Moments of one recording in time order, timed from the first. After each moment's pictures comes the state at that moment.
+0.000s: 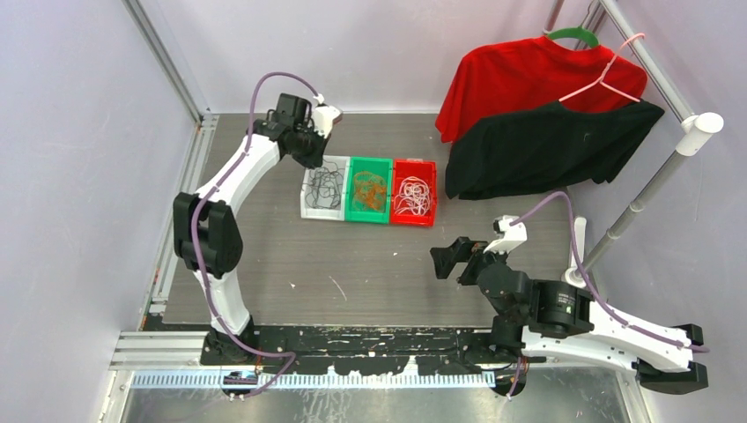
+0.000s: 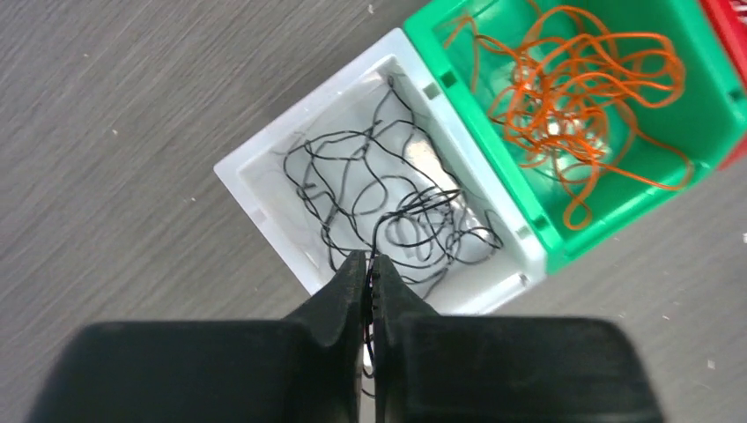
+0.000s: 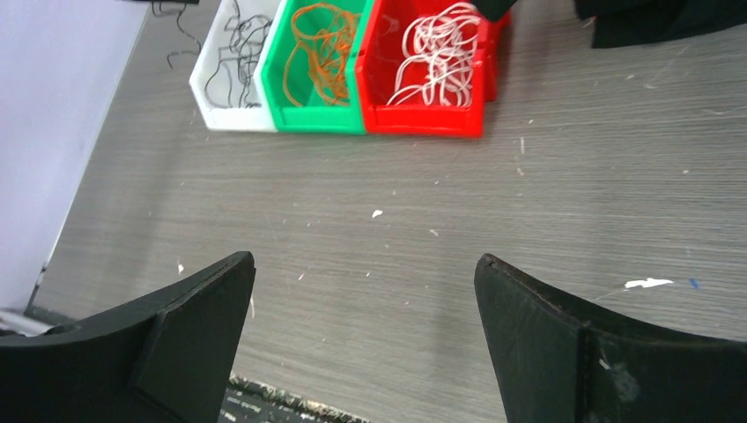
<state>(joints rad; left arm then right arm) -0.32 1.86 1.71 -0.73 0.24 0.32 1.26 0.46 0.69 -0.74 0.84 0.85</state>
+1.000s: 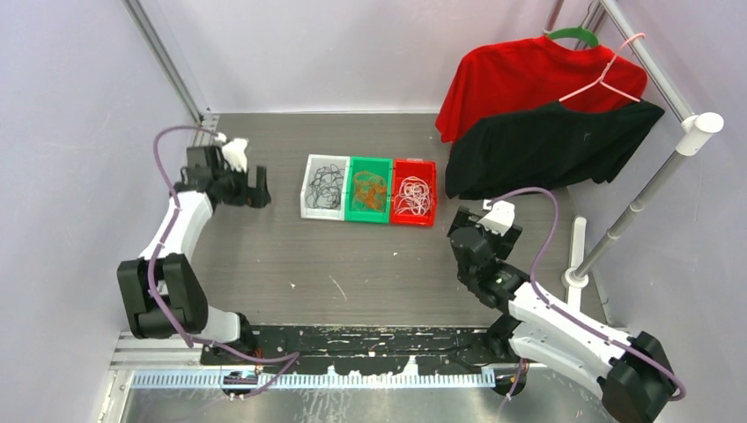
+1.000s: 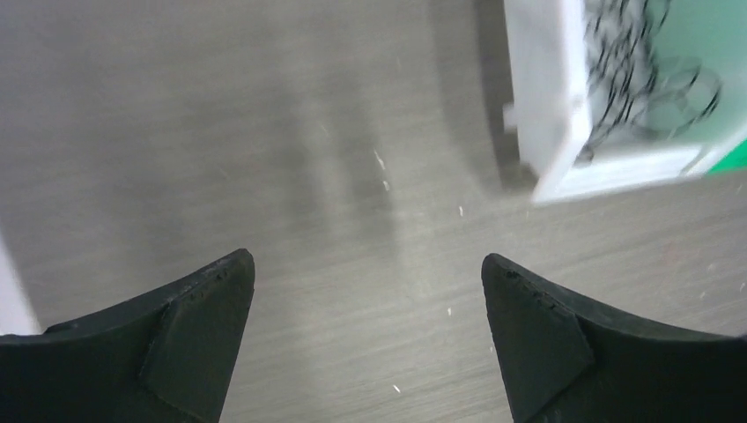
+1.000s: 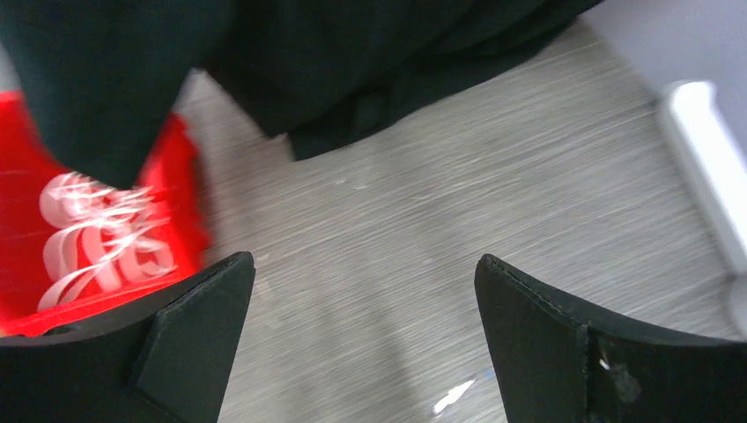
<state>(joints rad) 0.12 1.47 1.17 -0.52 0.33 0.21 0.72 0.80 0.48 -0.24 0.98 0.59</state>
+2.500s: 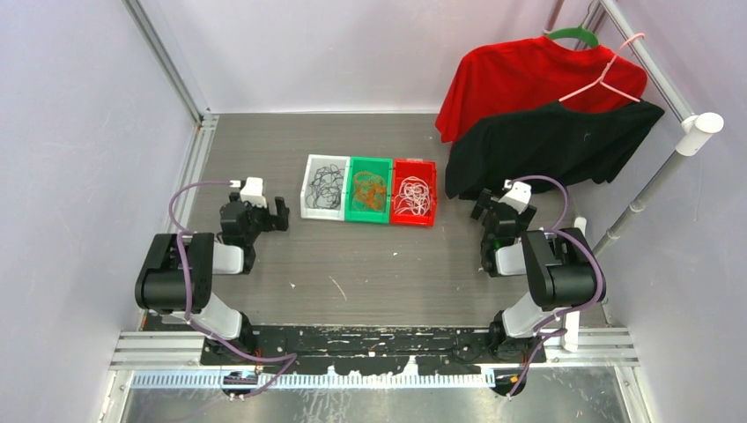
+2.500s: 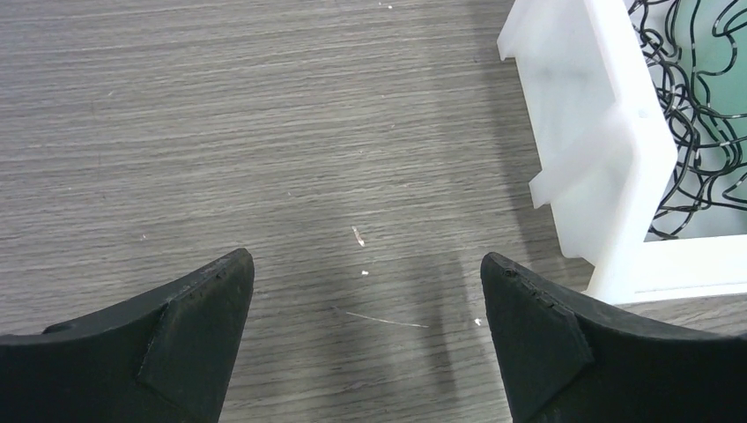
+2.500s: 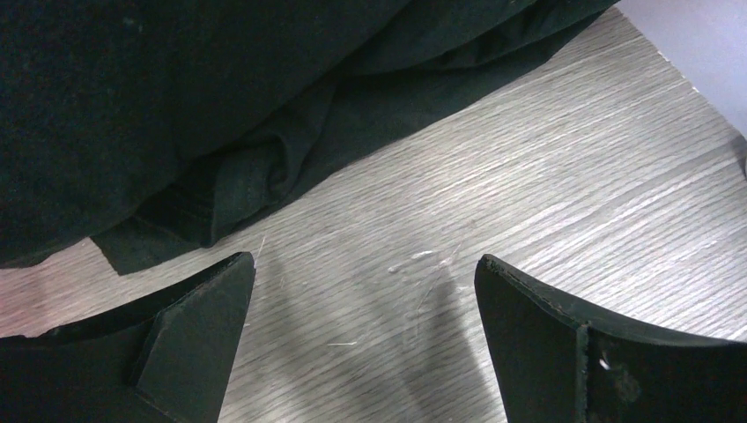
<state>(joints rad) 0.01 1.57 0.35 0.90 0.17 0.02 0.05 1.58 0.31 0.96 0.49 0.17</state>
